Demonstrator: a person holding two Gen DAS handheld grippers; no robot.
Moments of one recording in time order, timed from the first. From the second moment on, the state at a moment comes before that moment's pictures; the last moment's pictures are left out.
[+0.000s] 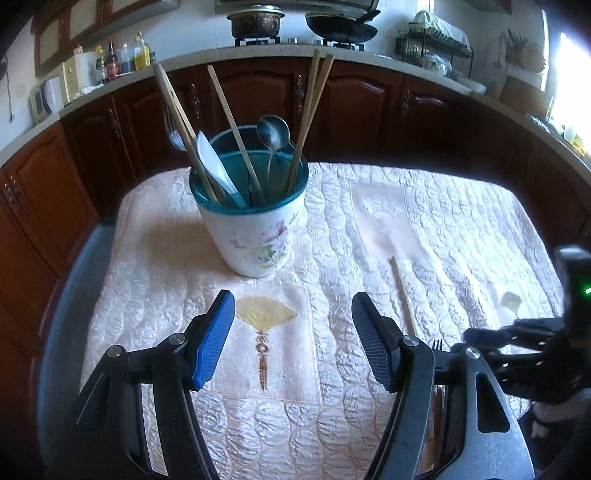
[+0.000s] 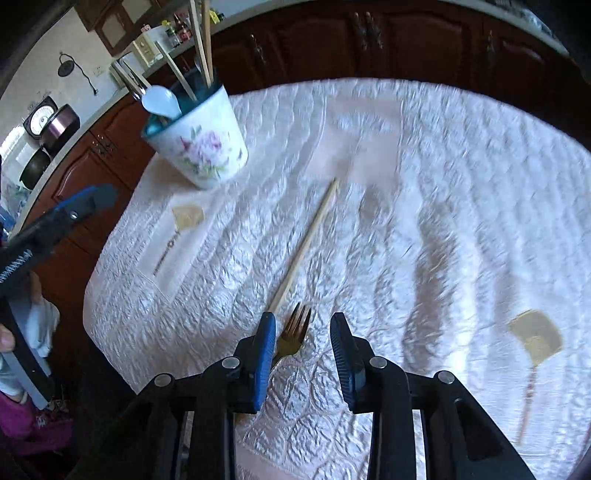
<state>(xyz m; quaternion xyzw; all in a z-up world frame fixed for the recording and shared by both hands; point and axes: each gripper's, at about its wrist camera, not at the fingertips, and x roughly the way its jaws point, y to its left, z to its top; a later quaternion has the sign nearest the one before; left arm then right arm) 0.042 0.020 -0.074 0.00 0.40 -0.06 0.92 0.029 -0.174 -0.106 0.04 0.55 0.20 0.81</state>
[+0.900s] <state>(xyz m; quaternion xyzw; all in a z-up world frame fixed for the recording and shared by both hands) 0.111 -0.043 -0.110 -0.06 0.49 -0.16 0.86 0.063 -0.246 -0.124 0.11 0.53 0.16 0.82</state>
